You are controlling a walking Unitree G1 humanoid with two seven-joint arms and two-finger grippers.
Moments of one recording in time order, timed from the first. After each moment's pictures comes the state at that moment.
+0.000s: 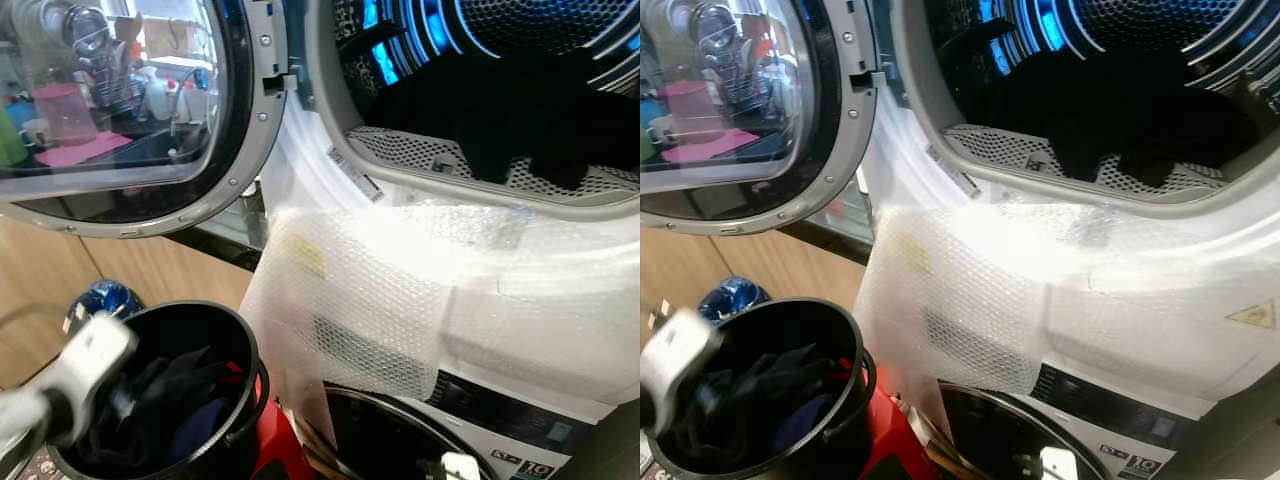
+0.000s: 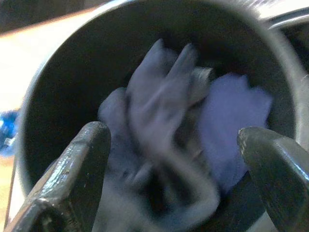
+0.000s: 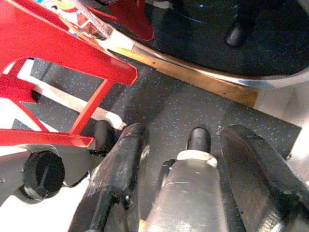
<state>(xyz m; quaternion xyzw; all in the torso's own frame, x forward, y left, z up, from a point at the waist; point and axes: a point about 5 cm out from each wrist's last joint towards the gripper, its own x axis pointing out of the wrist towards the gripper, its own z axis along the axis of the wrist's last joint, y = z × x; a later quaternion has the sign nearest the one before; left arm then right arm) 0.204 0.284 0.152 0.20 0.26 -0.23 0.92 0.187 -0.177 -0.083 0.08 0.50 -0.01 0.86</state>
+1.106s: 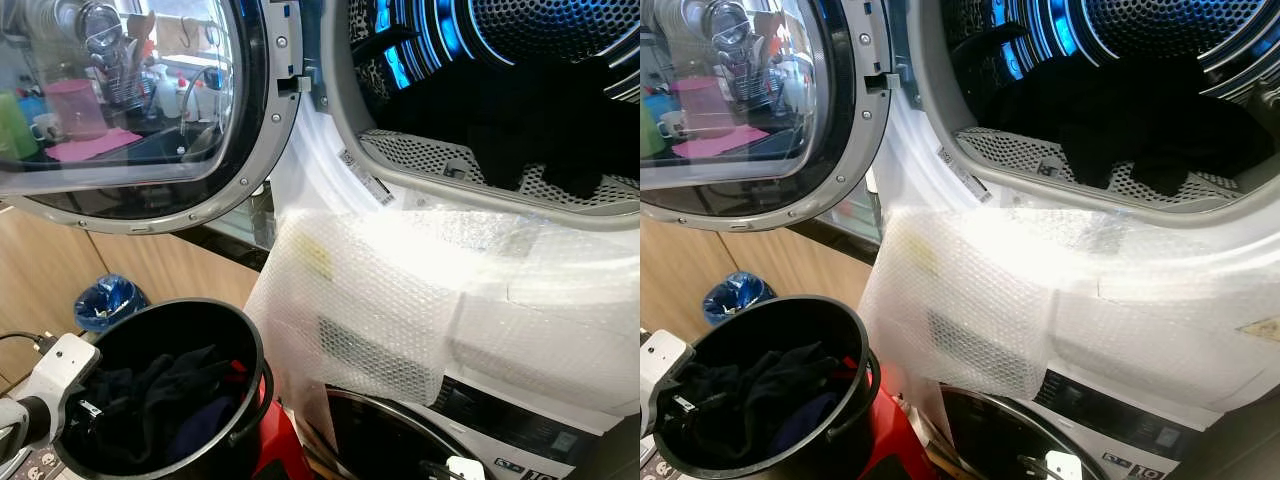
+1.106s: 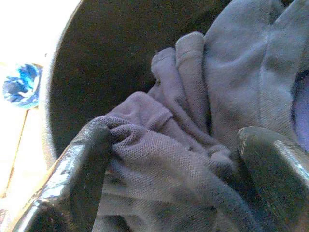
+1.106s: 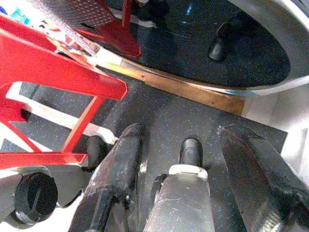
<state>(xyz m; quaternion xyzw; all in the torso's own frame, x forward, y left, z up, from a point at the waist) 0.238 0.322 0.102 0.17 0.30 -0.14 0.93 0.194 -0.184 -0.080 0.09 0.49 -0.05 0.87</state>
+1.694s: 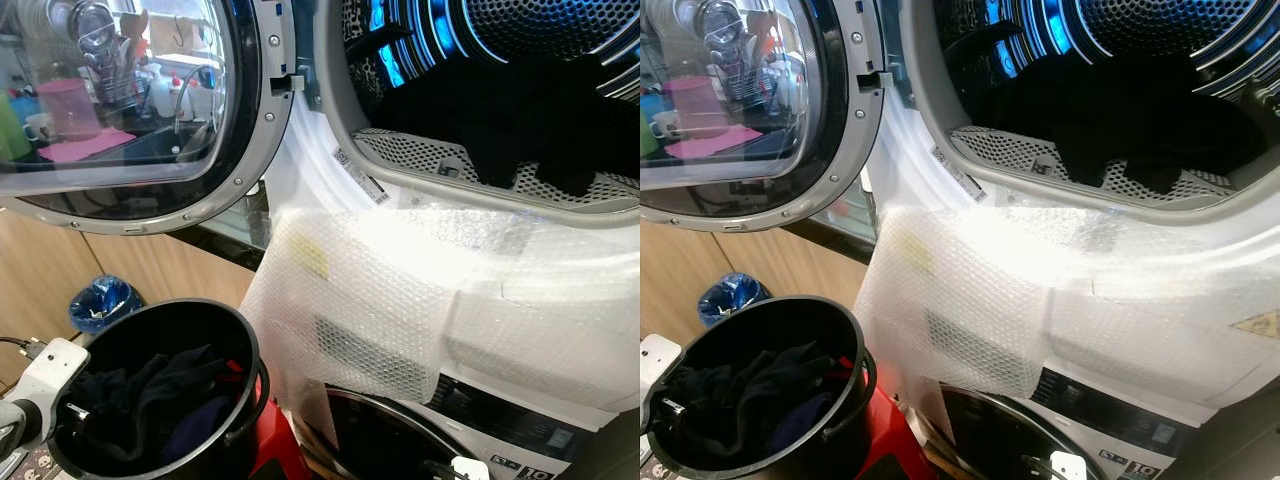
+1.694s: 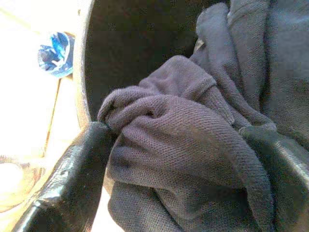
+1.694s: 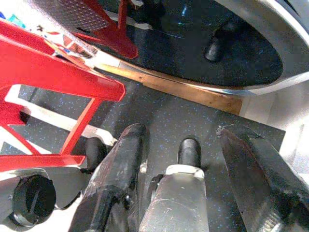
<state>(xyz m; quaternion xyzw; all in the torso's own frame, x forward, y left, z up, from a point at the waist) 0.240 0.337 0.091 0.20 0.35 -0.06 0.91 0.196 -0.187 -0.079 0.09 0.49 -0.04 0.87</state>
